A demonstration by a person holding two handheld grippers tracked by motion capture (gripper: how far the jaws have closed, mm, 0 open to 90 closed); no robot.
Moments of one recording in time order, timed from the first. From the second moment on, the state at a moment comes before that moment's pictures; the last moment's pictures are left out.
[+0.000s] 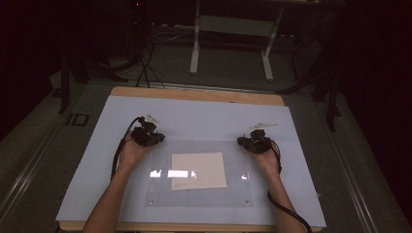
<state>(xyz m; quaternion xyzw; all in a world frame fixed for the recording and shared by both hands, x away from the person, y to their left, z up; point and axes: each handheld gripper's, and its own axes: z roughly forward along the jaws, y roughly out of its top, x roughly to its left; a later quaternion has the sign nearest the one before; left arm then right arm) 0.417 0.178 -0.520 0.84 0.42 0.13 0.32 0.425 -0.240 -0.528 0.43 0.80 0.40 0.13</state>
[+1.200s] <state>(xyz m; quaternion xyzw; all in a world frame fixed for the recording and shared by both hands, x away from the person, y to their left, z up) 0.391 0.199 -0.529 0.77 0.41 0.18 0.45 0.423 -0.242 -0.532 0.43 0.80 0.40 0.12</state>
